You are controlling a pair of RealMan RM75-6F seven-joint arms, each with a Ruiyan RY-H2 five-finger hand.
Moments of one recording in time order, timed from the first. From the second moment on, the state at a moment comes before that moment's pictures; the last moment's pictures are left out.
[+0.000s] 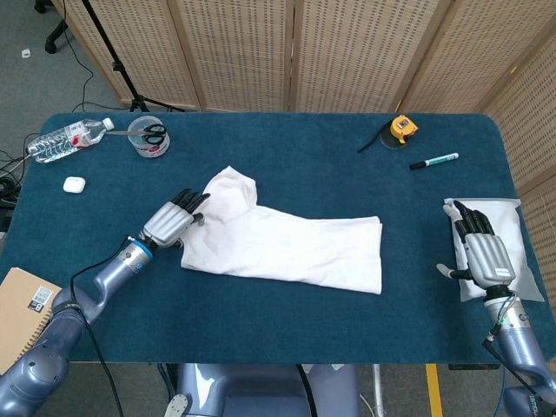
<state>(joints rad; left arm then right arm) -0.83 -1.91 0.13 -0.27 1.68 1.02 -0.59 0.35 -1.24 0.15 -1.34 -1.36 1.18 0.22</state>
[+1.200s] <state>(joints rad) -0.85 -1.92 0.11 -0.29 1.66 0.99 -0.59 0.35 -1.24 0.15 -1.36 -1.37 1.18 0.24</state>
